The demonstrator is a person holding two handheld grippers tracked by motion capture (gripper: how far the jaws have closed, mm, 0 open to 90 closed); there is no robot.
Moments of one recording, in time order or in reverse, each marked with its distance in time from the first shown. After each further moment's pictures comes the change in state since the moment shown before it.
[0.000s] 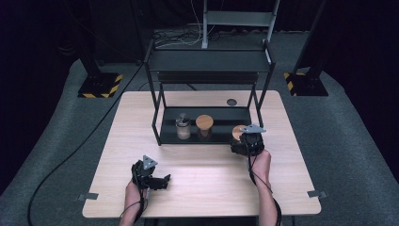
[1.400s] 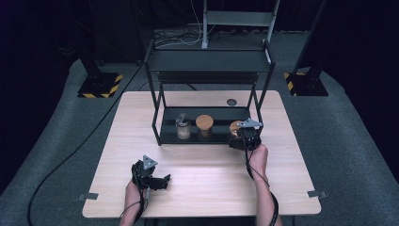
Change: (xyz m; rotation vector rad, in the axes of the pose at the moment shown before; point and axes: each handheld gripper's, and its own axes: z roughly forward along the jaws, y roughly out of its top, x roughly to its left) left arm 0.000 0.000 0.000 0.000 0.000 0.001; right arm -0.002 0.015 0.016 0.013 0.006 0.003
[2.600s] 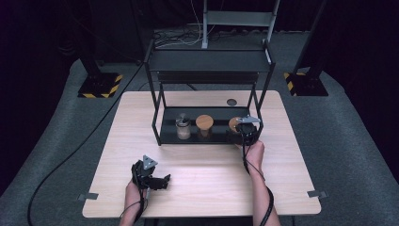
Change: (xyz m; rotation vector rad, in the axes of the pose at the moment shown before) left arm 0.000 0.000 0.000 0.000 0.000 0.000; right arm -0.009 0.004 0.028 -0.016 -0.007 0.055
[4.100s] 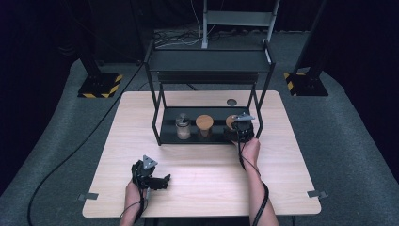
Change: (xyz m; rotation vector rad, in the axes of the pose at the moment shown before) left arm 0.000 0.000 0.000 -0.001 0.000 0.001; right arm 0.003 0.004 0.025 0.003 -0.028 -0.014
